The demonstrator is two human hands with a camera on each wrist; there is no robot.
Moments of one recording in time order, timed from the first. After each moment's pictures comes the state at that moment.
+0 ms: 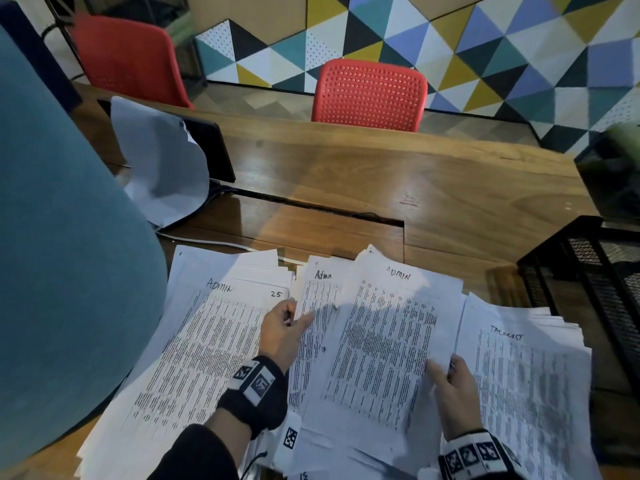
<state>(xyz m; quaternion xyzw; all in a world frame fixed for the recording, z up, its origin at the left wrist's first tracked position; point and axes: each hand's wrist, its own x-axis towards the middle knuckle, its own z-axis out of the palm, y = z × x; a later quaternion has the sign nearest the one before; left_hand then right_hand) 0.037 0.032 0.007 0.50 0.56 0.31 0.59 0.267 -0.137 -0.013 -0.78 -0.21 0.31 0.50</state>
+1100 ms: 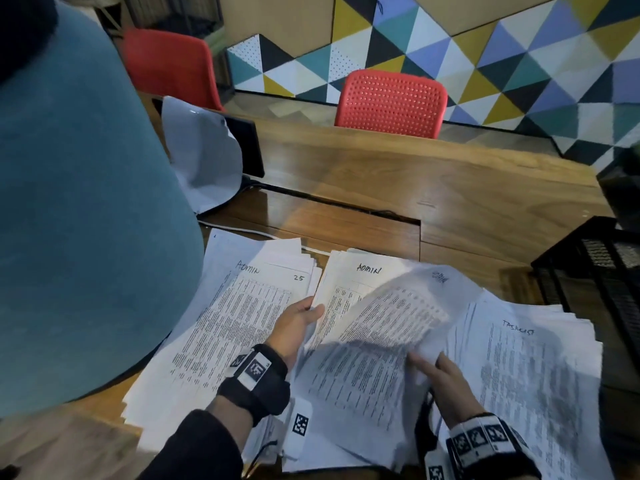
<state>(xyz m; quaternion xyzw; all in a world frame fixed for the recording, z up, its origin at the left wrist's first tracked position) 0.006 0.003 0.045 0.37 0.52 0.25 0.73 0.246 -0.139 -0.013 -0.72 -0.18 0.49 0.45</state>
